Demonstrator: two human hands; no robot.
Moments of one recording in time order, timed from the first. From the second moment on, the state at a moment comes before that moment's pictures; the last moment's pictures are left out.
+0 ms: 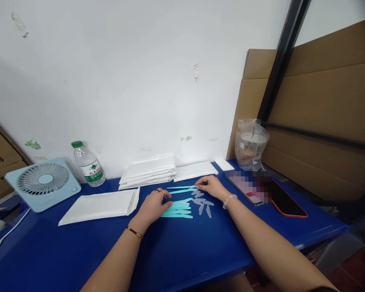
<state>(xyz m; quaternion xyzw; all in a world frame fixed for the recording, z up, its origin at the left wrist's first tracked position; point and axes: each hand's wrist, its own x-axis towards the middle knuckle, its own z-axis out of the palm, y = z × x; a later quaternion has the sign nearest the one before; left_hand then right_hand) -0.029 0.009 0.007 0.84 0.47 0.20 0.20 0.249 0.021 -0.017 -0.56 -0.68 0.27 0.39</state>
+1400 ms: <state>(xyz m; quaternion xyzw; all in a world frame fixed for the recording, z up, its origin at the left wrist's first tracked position) -0.019 0.004 0.011 0.73 0.45 0.27 0.43 0.223 0.000 -0.004 -0.43 -0.68 0.39 0.44</state>
